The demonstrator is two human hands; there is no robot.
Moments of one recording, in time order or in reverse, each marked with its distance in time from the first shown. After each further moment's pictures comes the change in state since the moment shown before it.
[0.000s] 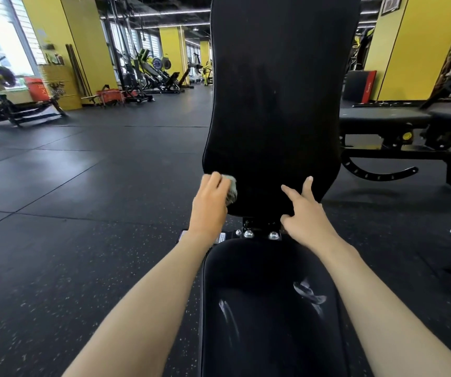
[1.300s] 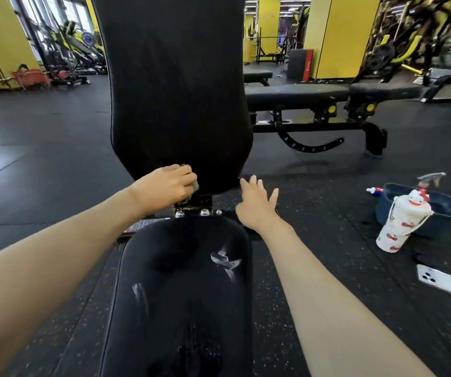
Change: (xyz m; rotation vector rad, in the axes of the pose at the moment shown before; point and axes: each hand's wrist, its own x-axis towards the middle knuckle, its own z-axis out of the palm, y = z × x) left_hand 0.031 0.038 0.006 0.381 -0.334 1.027; right_hand -0.010 0.064 -0.013 -0.215 -0.026 0.142
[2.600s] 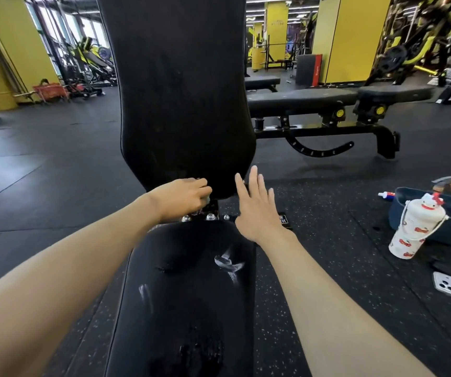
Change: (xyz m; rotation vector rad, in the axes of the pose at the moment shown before) left_hand 0.016 0.010 0.007 0.092 -0.165 0.080; right_hand -0.017 0.000 0.001 -0.114 0.091 -0.209
